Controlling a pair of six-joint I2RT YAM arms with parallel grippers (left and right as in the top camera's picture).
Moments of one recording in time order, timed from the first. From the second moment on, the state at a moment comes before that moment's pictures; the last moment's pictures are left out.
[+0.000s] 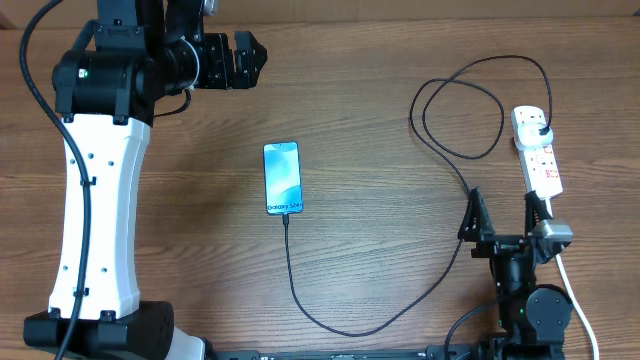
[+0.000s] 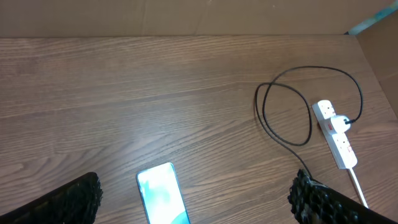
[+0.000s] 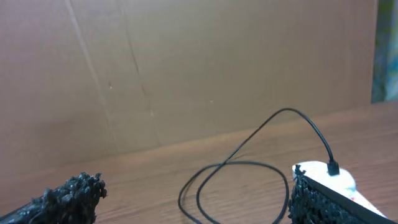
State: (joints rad) left arm -0.08 1.69 2.01 -1.10 0.39 -0.12; right arm -0.02 0.04 0.02 0.11 -0.02 0.23
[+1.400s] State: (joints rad) left arm -0.08 1.69 2.01 -1.10 0.39 -0.12; right arm -0.02 0.01 0.02 -0.03 -0.02 0.23
